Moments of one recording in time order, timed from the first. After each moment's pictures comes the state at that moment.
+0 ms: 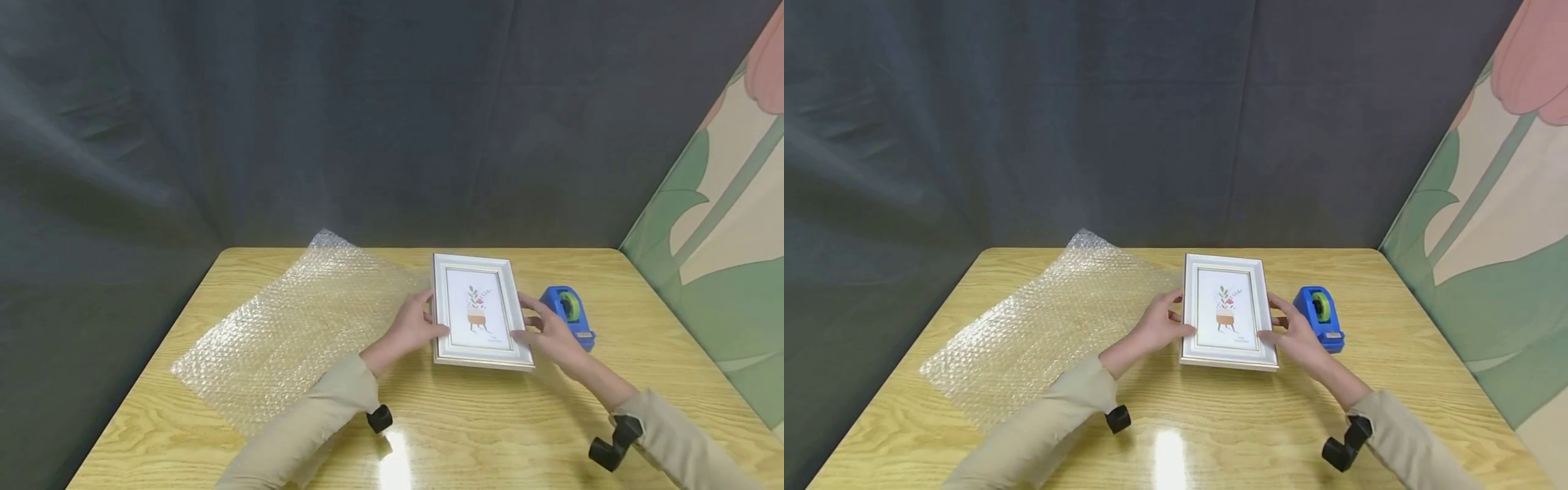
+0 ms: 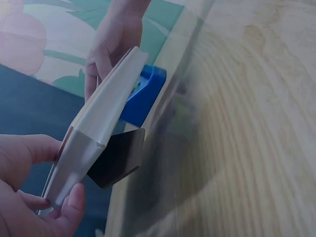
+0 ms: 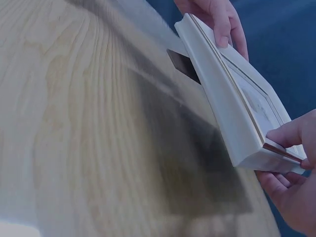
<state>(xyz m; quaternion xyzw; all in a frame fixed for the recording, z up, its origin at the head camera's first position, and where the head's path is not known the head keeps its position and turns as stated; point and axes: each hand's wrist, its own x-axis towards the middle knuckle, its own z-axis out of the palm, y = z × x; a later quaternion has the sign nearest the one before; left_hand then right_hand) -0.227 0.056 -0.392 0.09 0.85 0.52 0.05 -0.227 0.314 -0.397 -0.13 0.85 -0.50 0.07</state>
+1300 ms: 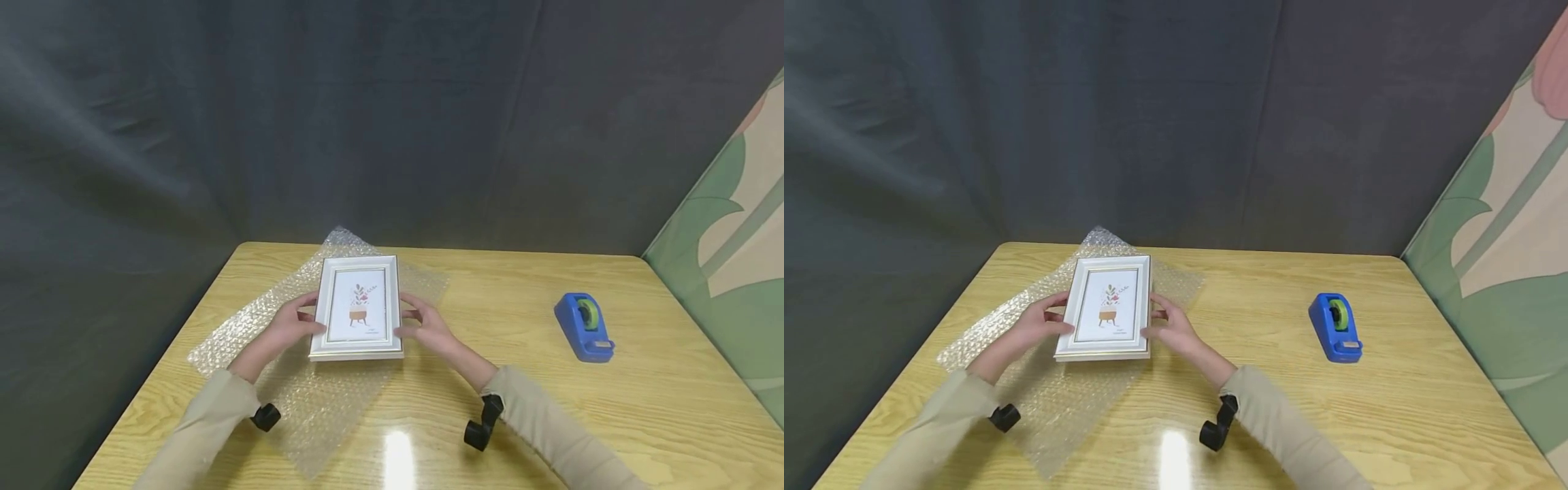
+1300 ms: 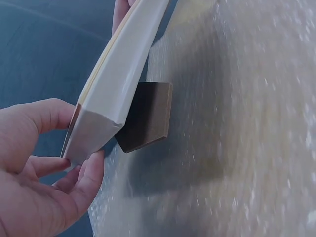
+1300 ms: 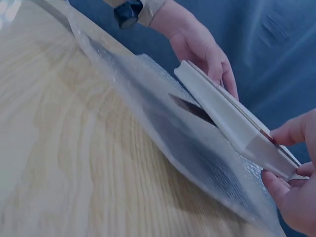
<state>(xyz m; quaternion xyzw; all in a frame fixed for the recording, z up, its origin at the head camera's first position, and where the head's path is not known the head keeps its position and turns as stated) -0.197 -0.153 -0.402 -0.03 0.84 0.54 0.04 -0.236 0.116 -0.409 -0.19 0.76 -0.61 0.14</state>
